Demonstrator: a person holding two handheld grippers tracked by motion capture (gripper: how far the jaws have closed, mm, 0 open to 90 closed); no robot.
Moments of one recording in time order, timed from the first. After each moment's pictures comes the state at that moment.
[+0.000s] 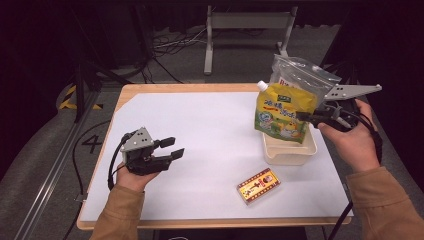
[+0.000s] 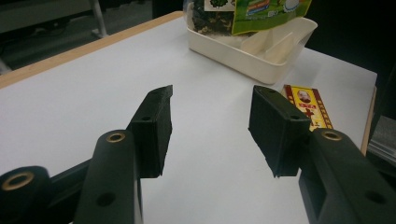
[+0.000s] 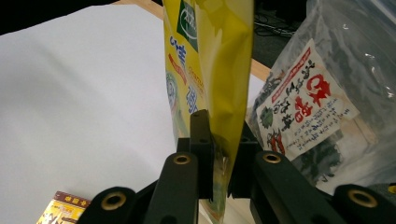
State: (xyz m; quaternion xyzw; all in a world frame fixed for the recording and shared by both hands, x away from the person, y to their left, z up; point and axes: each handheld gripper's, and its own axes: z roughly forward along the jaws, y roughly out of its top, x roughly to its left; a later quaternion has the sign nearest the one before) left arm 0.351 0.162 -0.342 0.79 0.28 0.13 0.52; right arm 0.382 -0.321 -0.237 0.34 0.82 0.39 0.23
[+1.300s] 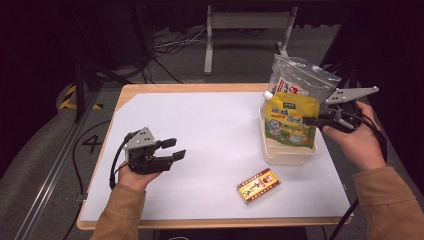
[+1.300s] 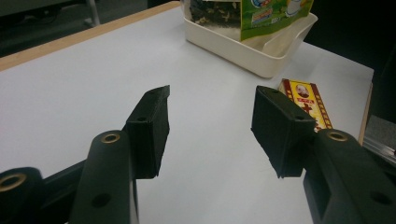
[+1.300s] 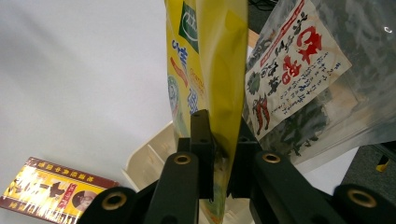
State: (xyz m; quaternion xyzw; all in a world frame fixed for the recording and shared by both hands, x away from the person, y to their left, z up) left arm 0.356 0.159 -0.347 0.80 0.28 0.11 0.52; right arm 0.394 -0.342 -0.256 0.34 0.84 0.35 0.22
